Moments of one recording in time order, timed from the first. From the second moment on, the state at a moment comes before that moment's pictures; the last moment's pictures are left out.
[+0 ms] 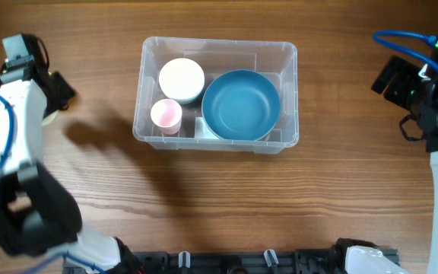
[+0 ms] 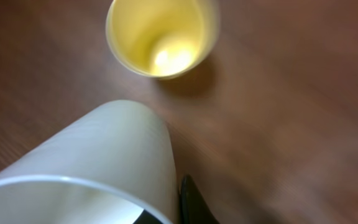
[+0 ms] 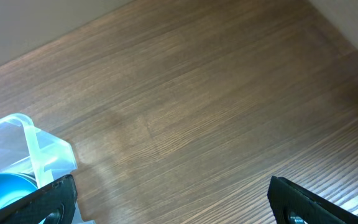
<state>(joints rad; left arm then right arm) 0.30 1.75 1.45 -0.86 -0.18 -0.32 -0.13 1.29 1.51 -1.08 0.22 0.30</state>
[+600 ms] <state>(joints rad) -0.29 1.42 1.47 -0.89 -0.05 -0.38 -0.13 1.29 1.51 -1.08 0.22 0.30</state>
